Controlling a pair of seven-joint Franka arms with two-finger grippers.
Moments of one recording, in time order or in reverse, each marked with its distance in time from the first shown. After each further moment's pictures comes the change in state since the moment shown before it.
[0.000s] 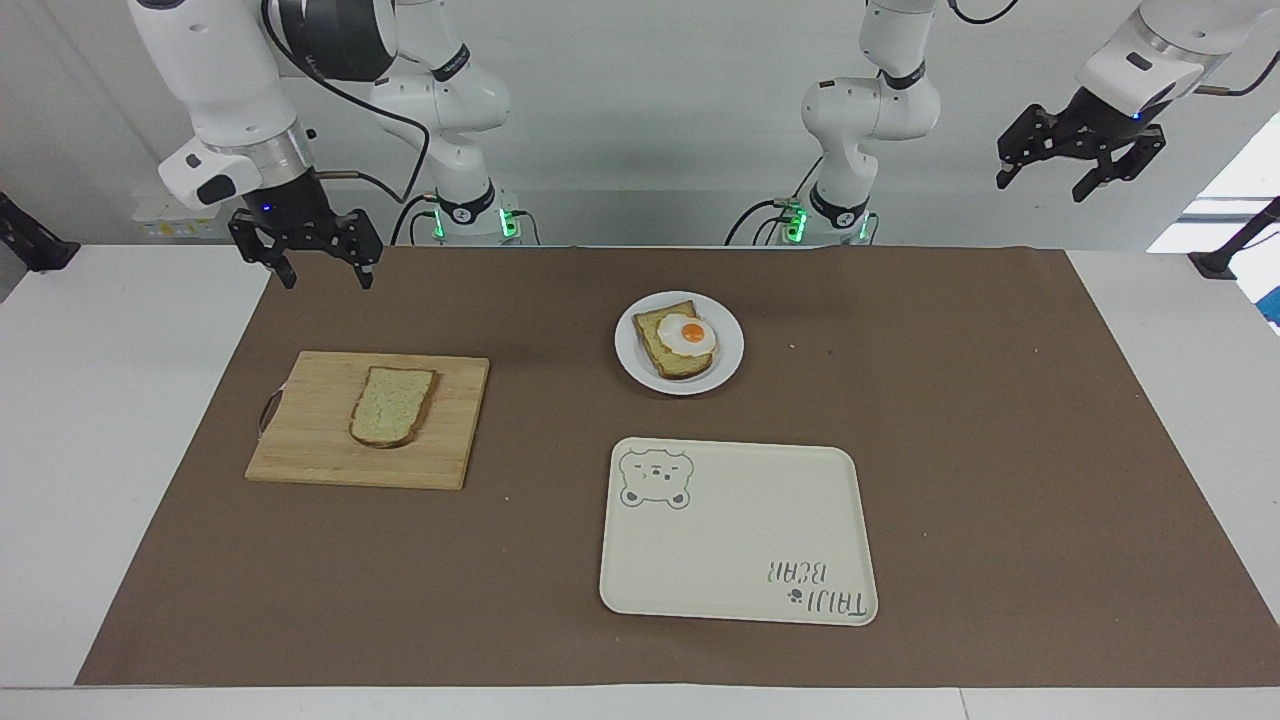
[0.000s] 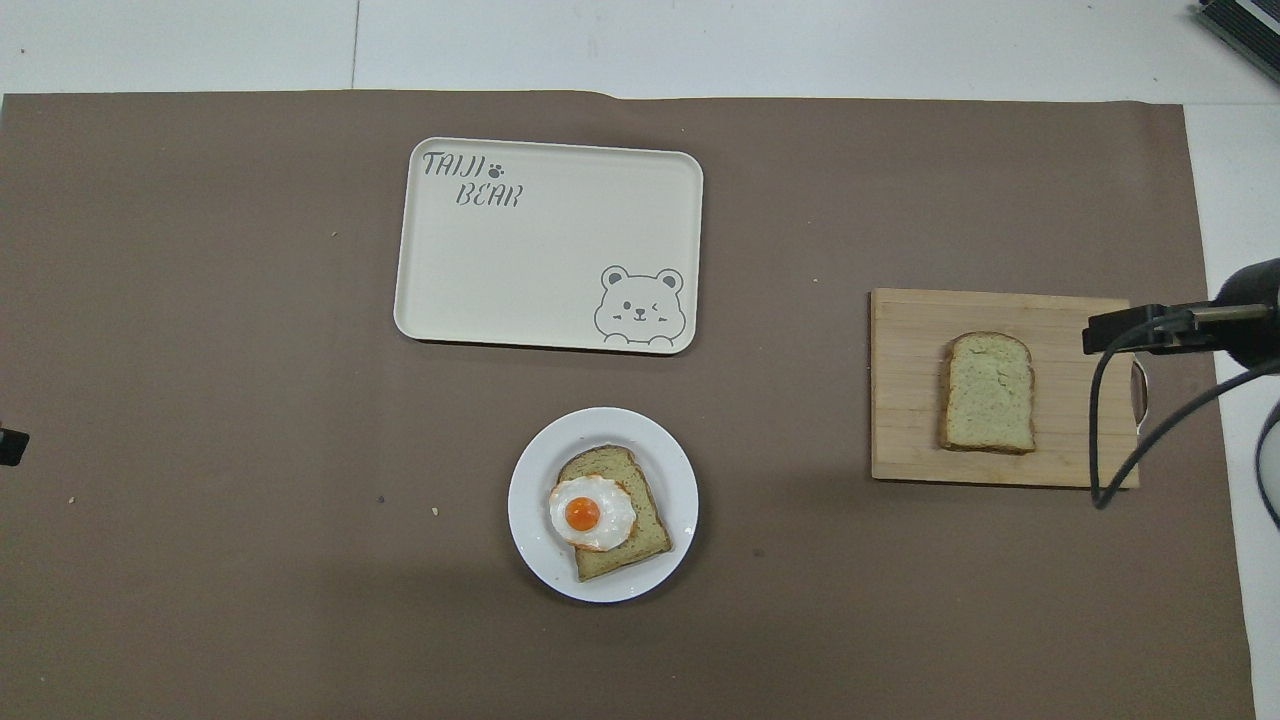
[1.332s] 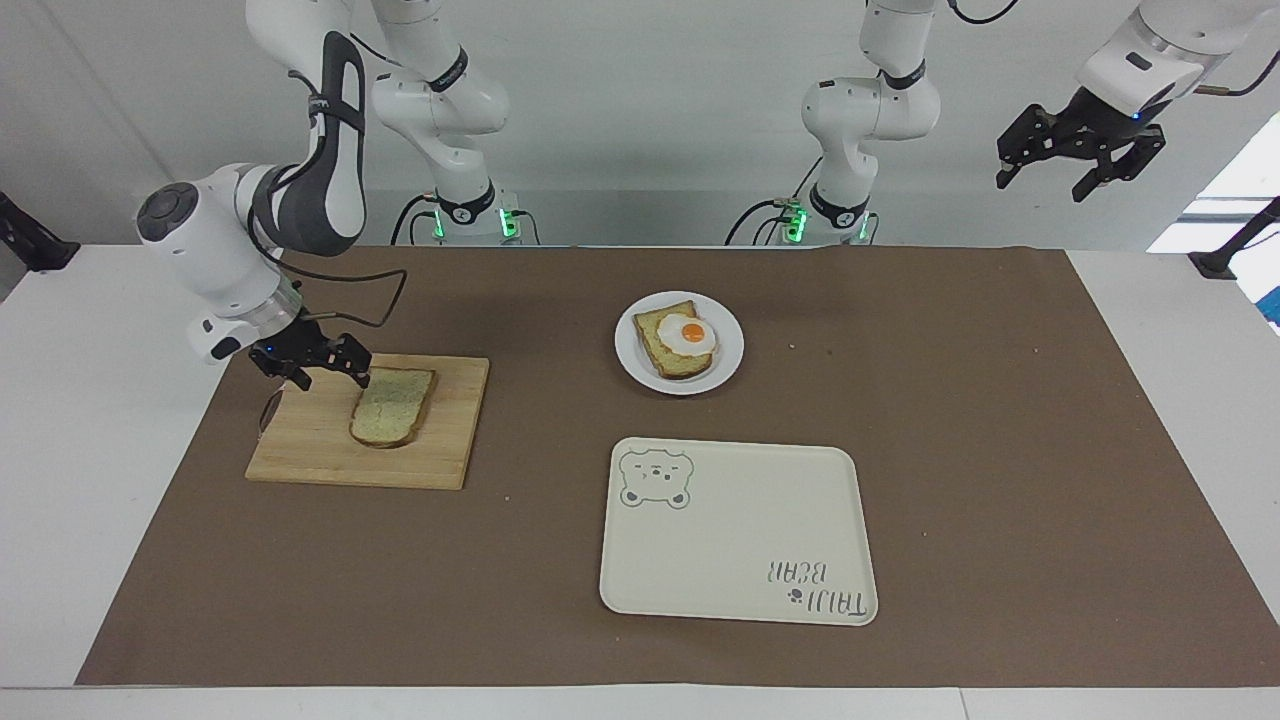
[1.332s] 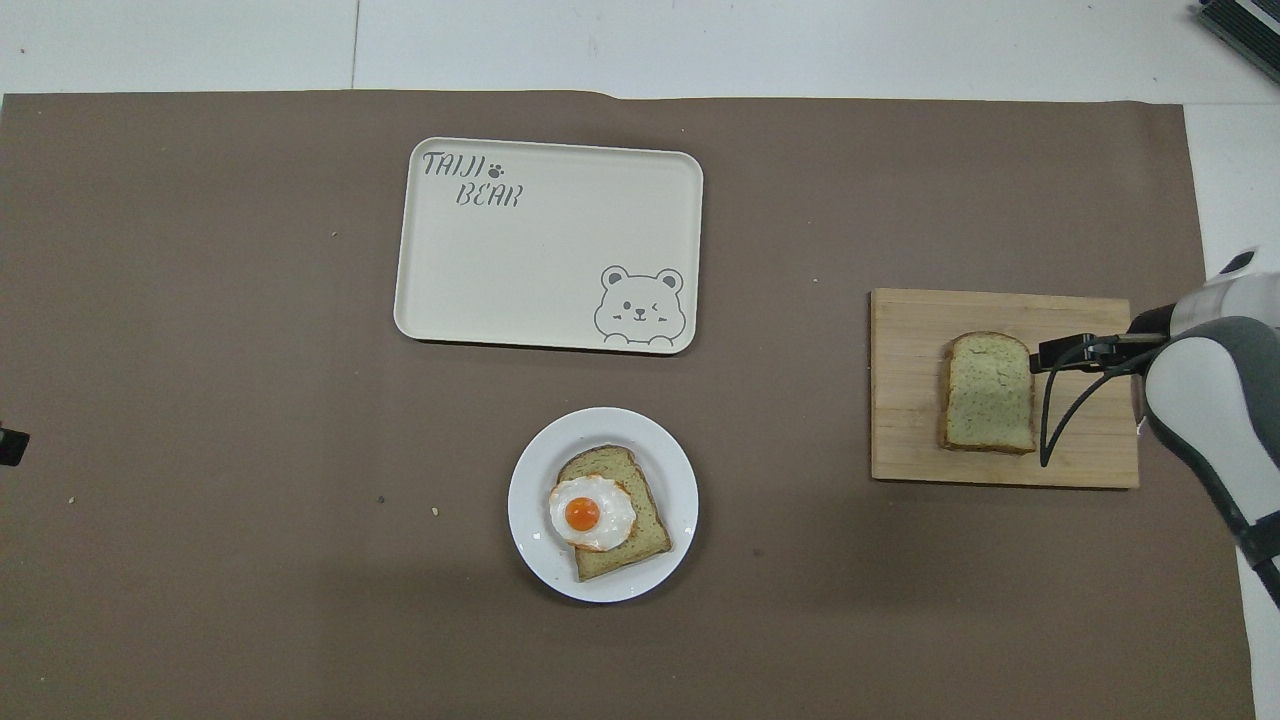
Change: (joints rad) left arm -0.001 0.000 0.000 0.000 0.000 0.000 0.000; right arm -0.187 0.194 -0.010 -0.264 0.199 0.346 -0.252
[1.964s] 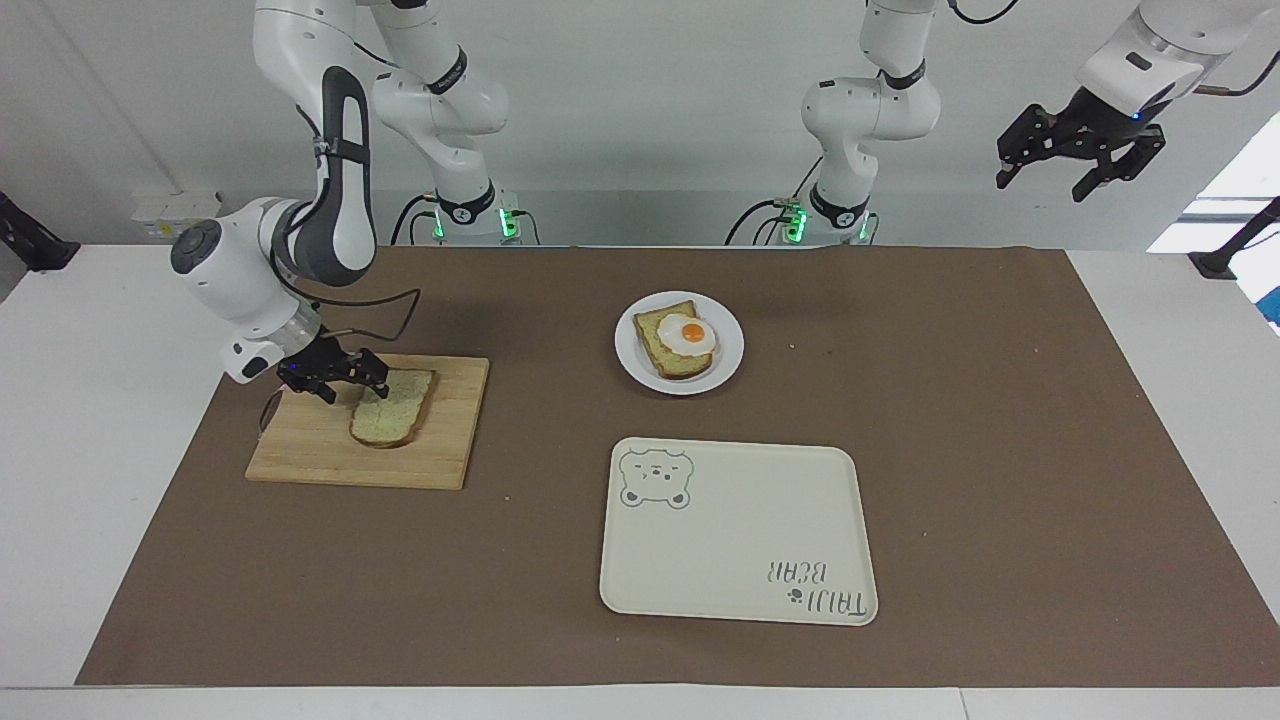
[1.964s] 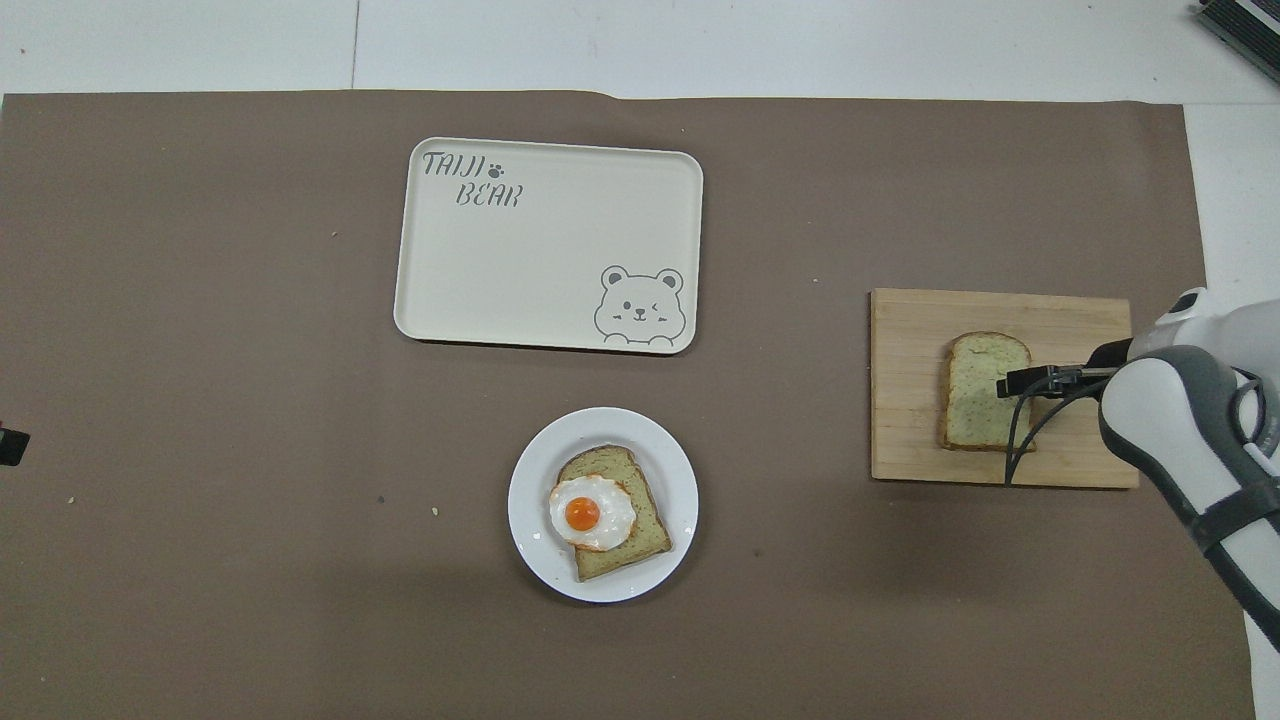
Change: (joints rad) left arm 0.000 0.000 0.000 0.000 0.000 0.000 0.000; right arm -0.005 0.047 0.001 -0.119 0.102 0.150 -0.121
